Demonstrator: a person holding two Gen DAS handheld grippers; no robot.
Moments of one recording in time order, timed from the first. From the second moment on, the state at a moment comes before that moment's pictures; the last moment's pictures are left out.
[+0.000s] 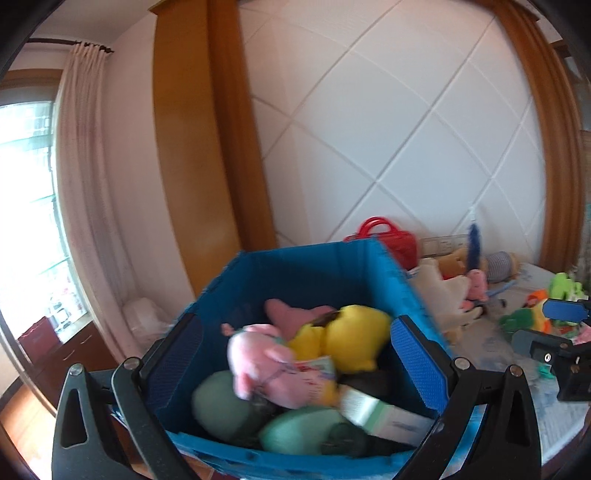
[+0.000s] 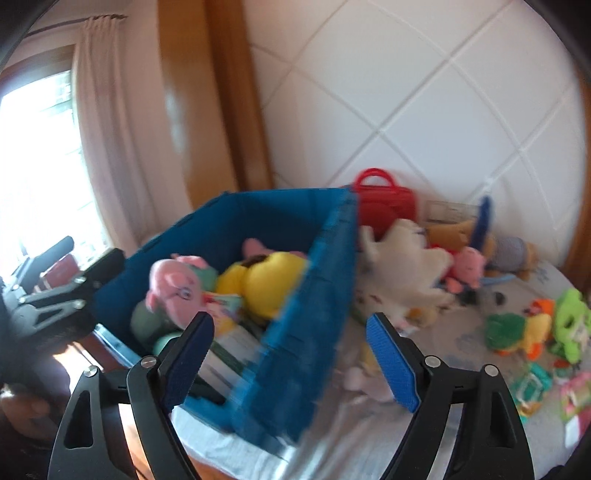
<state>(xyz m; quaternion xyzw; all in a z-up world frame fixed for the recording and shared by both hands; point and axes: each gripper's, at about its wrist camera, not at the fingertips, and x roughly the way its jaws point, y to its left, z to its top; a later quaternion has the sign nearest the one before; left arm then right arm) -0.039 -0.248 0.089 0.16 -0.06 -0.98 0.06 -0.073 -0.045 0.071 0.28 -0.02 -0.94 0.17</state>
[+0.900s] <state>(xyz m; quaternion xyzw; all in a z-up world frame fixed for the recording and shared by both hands) -0.067 0.011 0.018 0.22 -0.06 -0.97 -0.04 -0.060 0.303 -0.034 0.37 -0.09 -0.92 0.03</state>
